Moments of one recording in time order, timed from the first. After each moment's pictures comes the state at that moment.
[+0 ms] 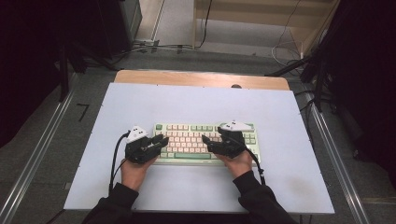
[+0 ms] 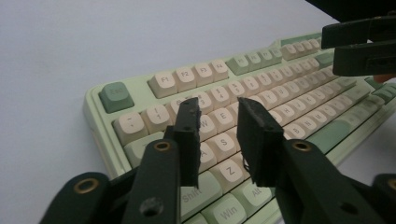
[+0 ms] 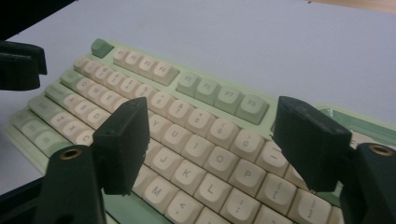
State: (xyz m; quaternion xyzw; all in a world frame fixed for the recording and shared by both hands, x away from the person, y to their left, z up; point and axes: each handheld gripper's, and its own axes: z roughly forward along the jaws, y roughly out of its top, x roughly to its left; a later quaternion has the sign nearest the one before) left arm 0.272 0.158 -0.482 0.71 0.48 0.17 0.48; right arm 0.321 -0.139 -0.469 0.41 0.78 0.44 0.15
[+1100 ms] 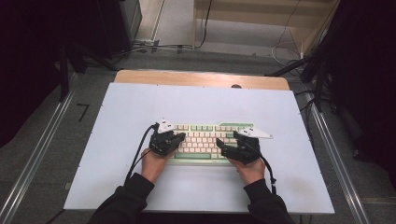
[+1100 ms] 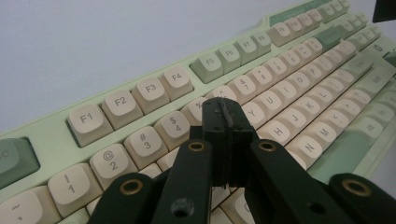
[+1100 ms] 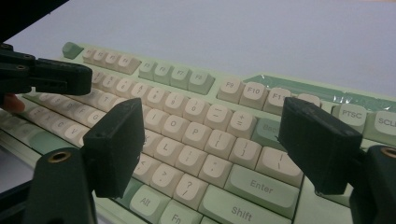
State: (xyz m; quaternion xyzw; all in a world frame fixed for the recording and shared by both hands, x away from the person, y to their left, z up) left arm 0.311 0.102 -0.488 0.77 0.45 0.16 0.43; right arm 0.304 -0.178 -0.469 0.46 0.75 0.44 0.16
